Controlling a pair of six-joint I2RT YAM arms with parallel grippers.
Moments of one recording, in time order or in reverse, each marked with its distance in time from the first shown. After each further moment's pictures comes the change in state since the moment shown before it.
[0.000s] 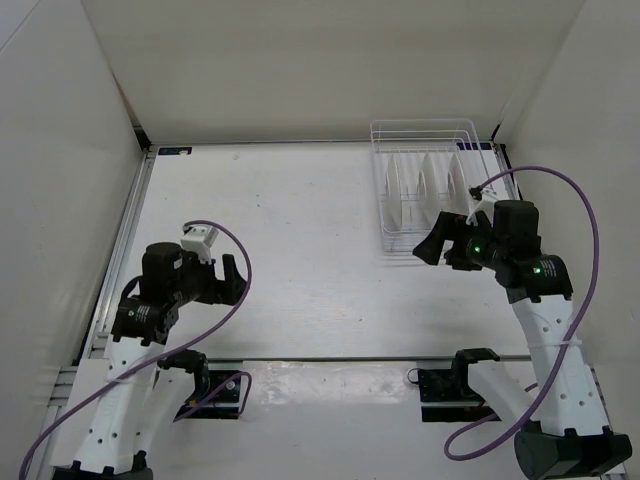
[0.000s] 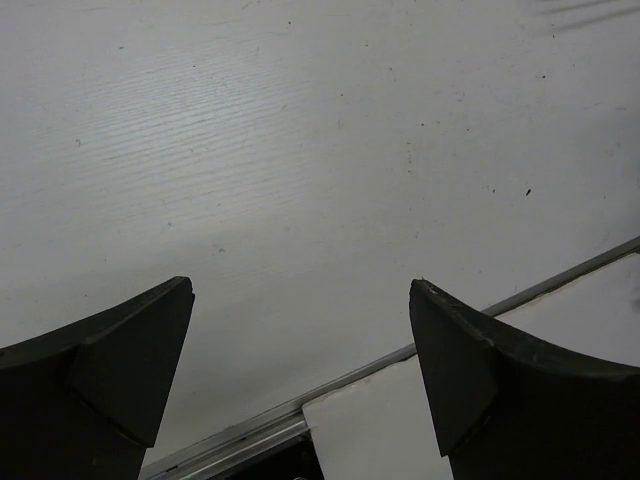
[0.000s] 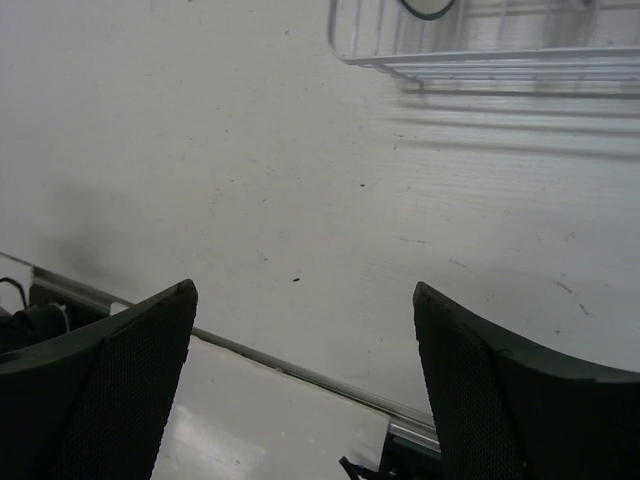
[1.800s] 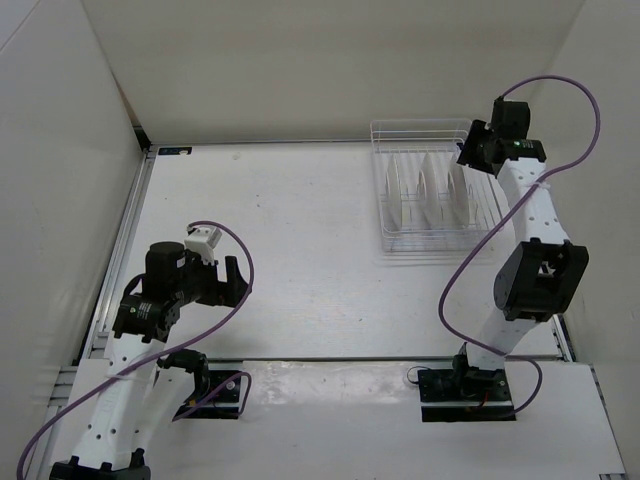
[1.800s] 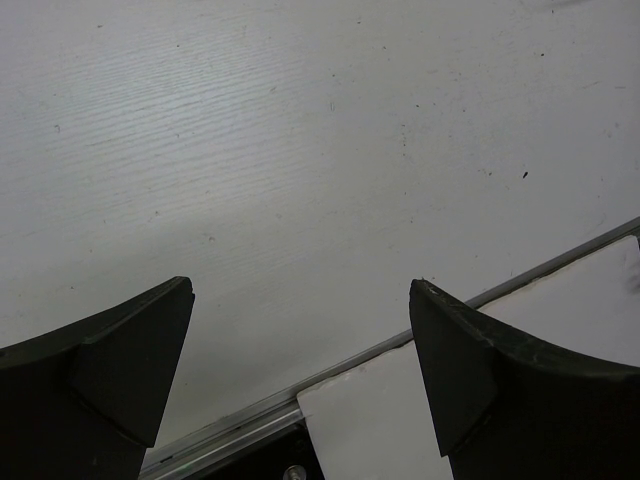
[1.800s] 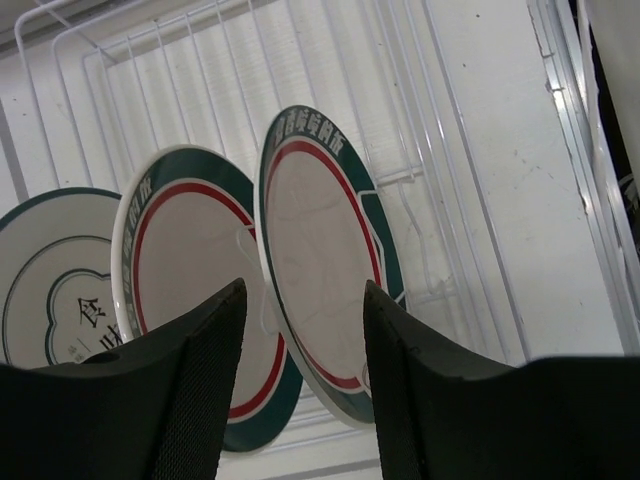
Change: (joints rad) left arm -0.021 0.017 0.000 -0.027 0.009 0.000; right arm -0.164 0.887 0.651 0.238 0.459 -0.058
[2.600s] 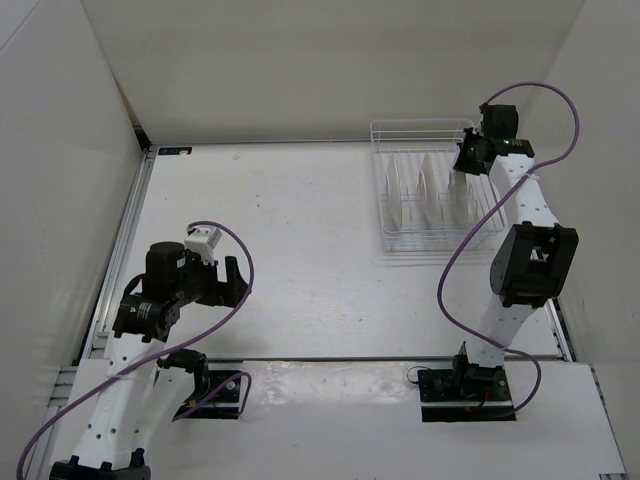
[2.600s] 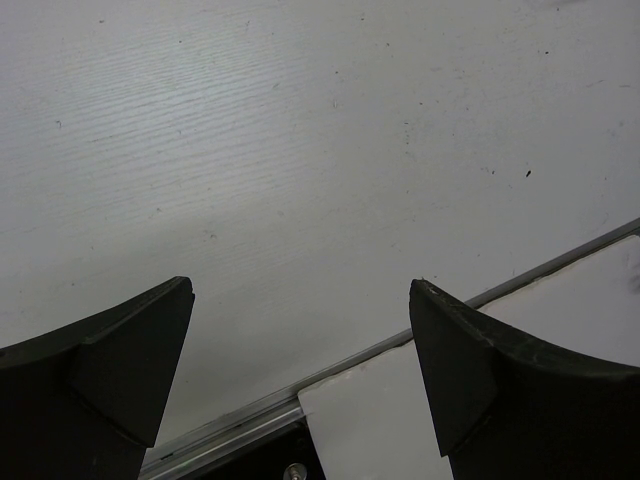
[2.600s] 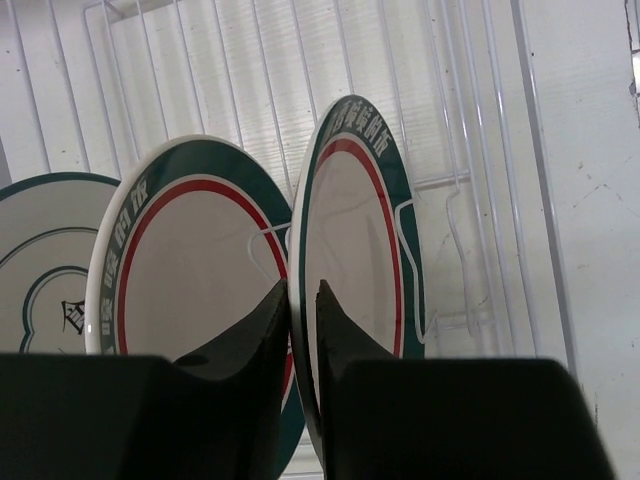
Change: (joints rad) left arm 0.000 0.000 0.000 -0.006 -0.005 0.000; right arm 0.000 0.116 0.019 0.044 -0.104 -0.031
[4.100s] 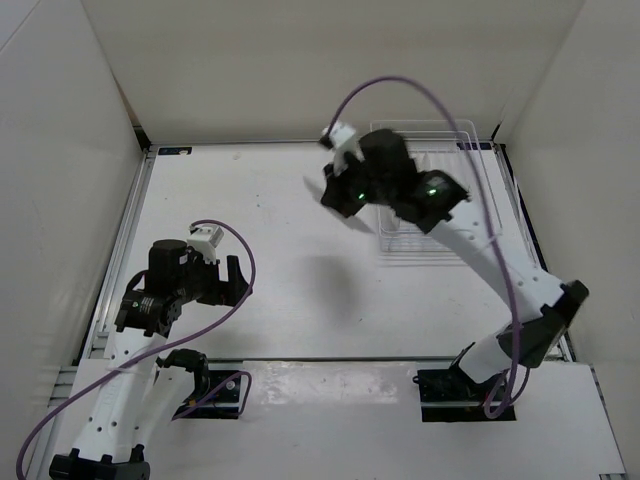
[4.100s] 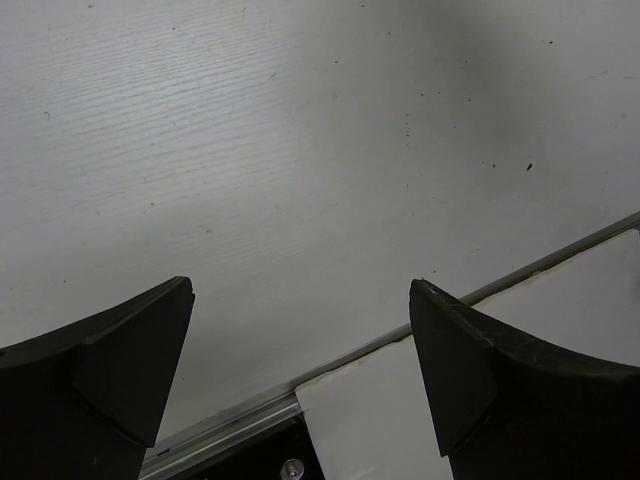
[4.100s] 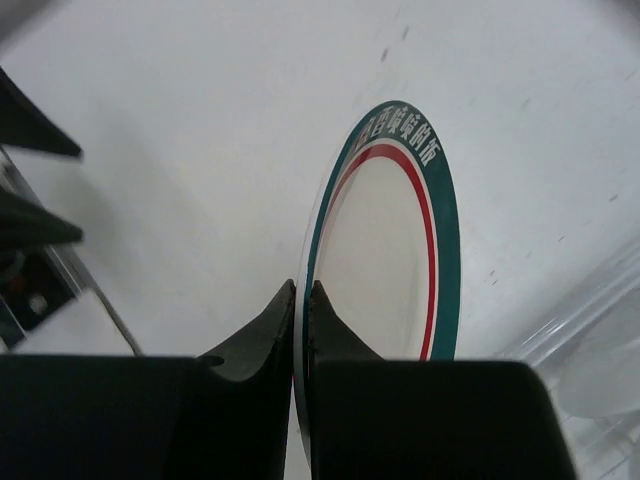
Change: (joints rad) left arm 0.000 0.033 0.000 -0.001 0.009 0.000; right arm 0.790 -0.365 0.048 -0.114 -0.141 -0.179
